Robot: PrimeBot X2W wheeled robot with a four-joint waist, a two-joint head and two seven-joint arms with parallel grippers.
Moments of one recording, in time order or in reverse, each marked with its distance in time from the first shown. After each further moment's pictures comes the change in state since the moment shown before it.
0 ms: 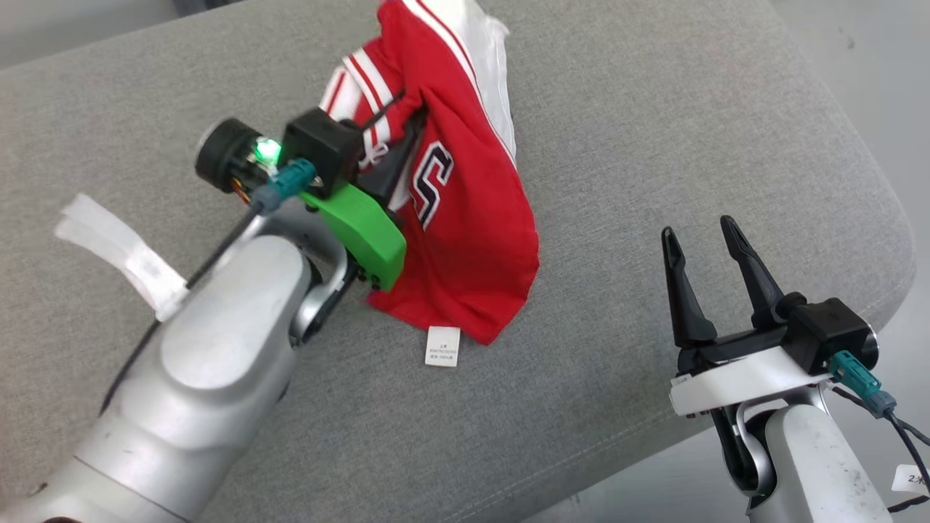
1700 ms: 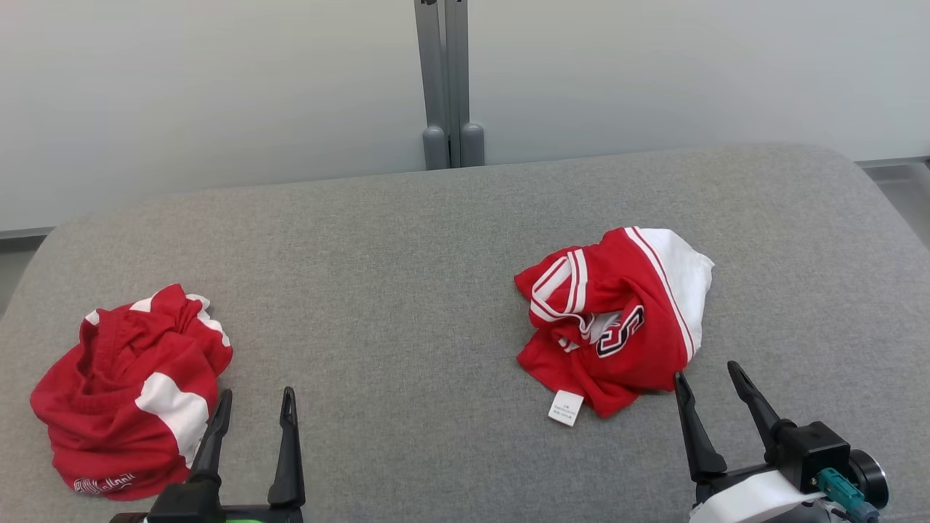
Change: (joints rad) left arm 1.003 -0.208 0.680 -0.387 0.375 0.046 -0.156; right arm 0.269 0.001 -0.032 0.041 -0.063 0.000 0.000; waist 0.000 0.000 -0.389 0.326
